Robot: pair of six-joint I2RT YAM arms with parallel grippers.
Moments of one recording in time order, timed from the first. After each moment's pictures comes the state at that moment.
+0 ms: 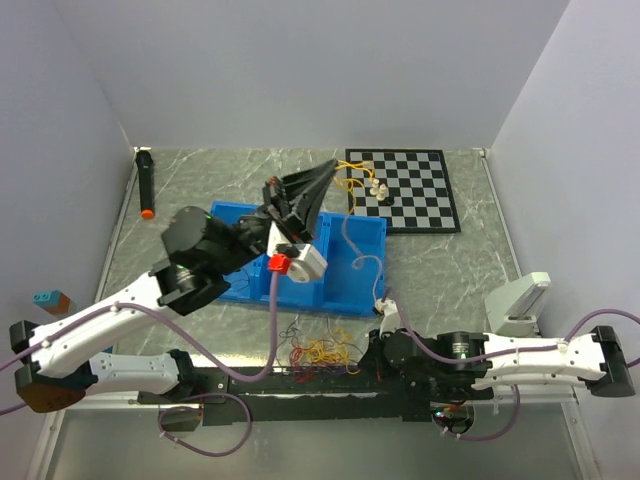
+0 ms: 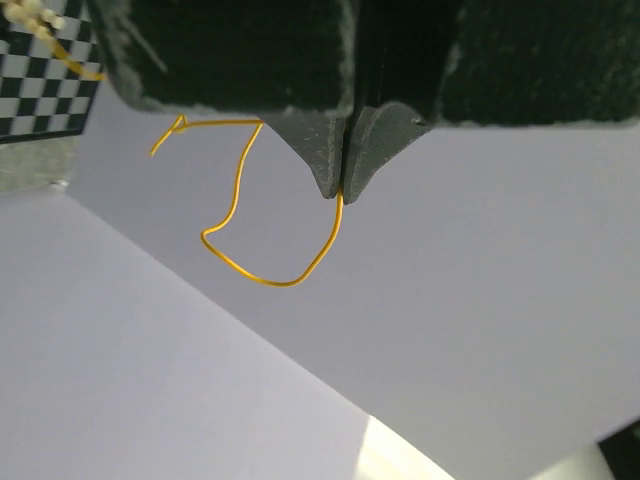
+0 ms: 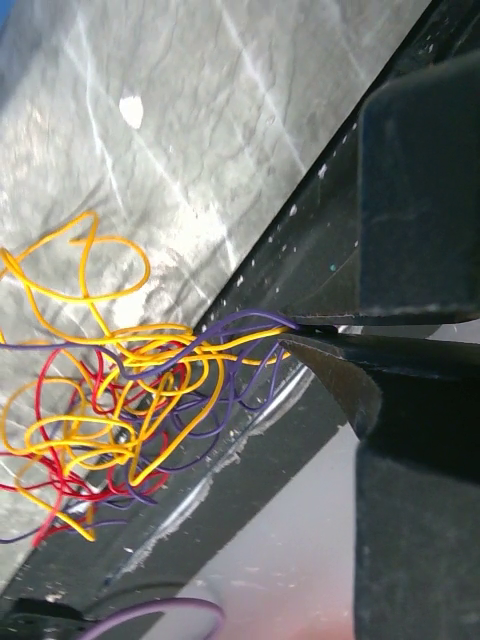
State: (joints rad) left arm -1.10 1.10 1.30 0.32 0.08 1.09; right arm 1.46 0.58 0.31 -0.53 0.27 0.99
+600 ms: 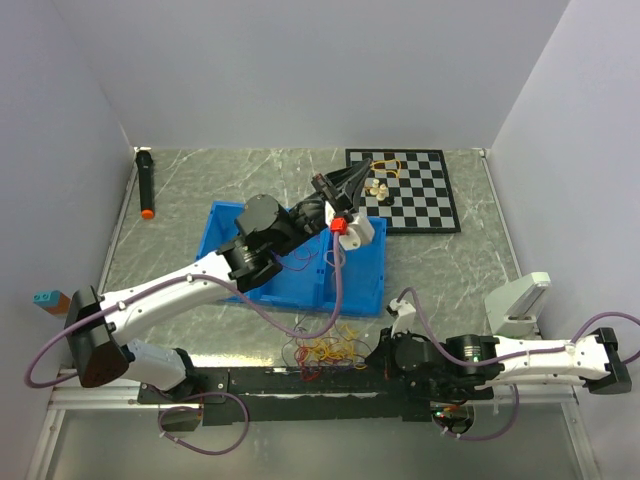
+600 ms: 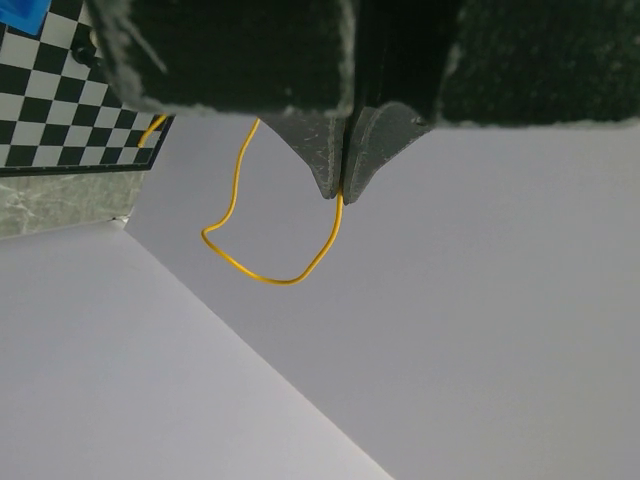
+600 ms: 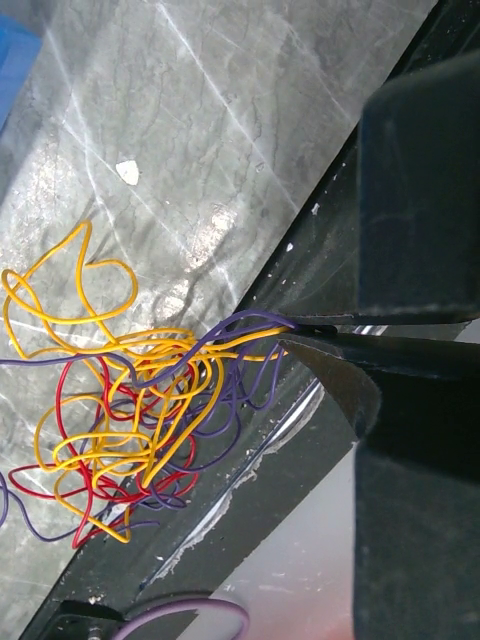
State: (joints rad) left arm -1.02 1.37 1.23 0.55 0.06 0.93; right arm 1.52 0.42 0.27 -0.64 0.41 1.08
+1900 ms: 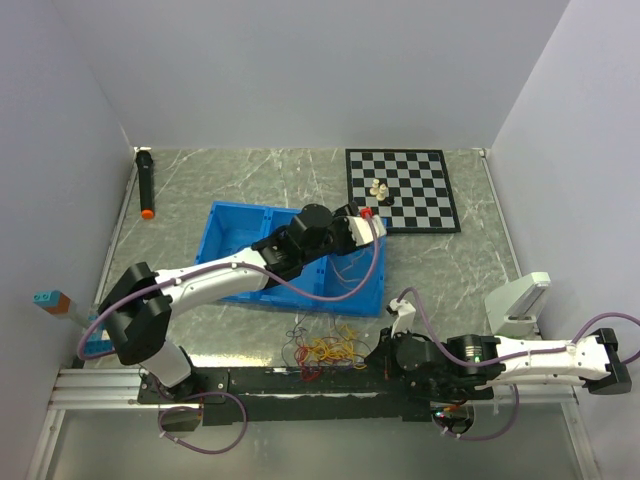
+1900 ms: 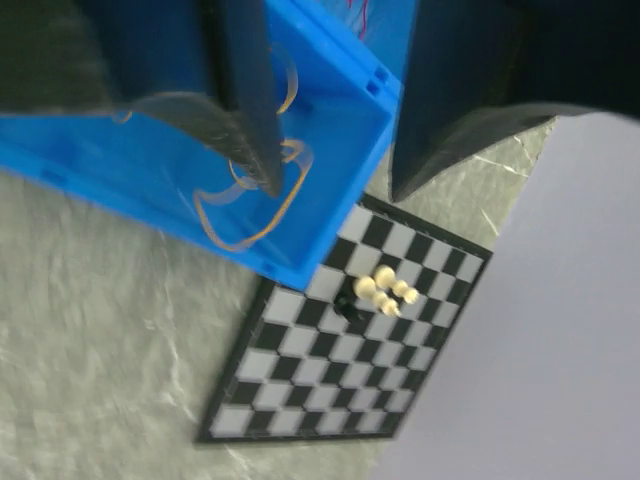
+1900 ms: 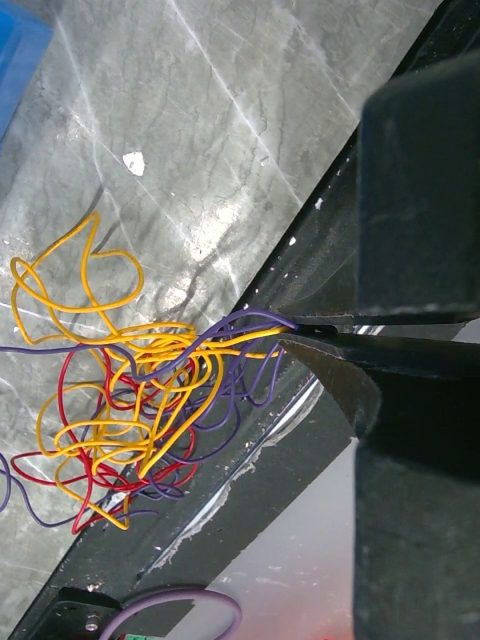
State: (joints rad) left arm -0.96 1.58 1.14 0.24 -0.02 0.50; right arm 1.52 0.41 0.27 -0.64 0.41 1.06
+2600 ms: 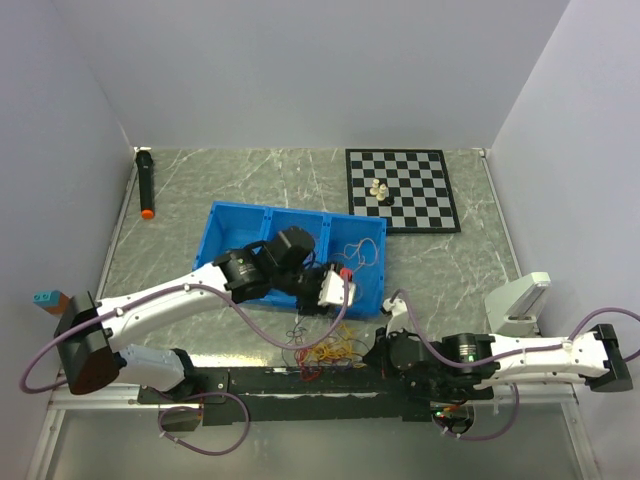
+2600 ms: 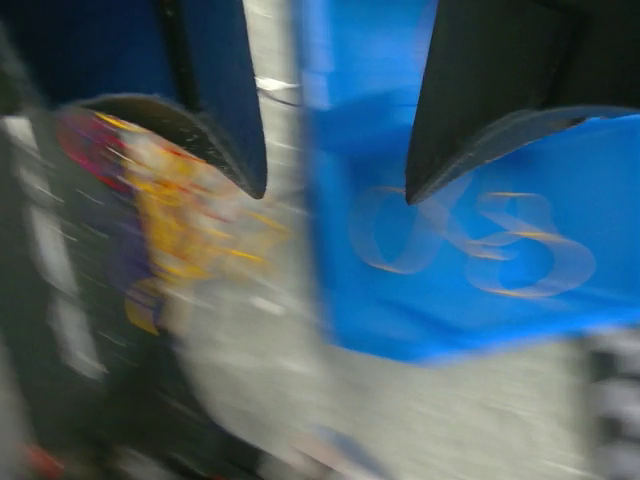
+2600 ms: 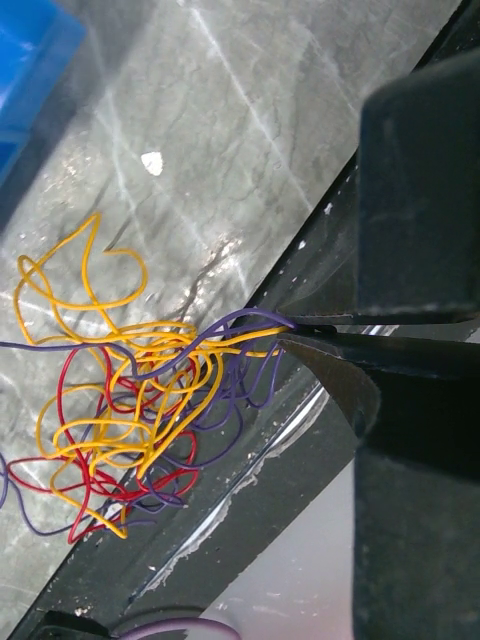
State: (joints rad) left arm -1.00 1.32 1.08 -0.41 0.47 0.66; right arm 1.52 0.49 0.30 -0.61 0.42 1.00
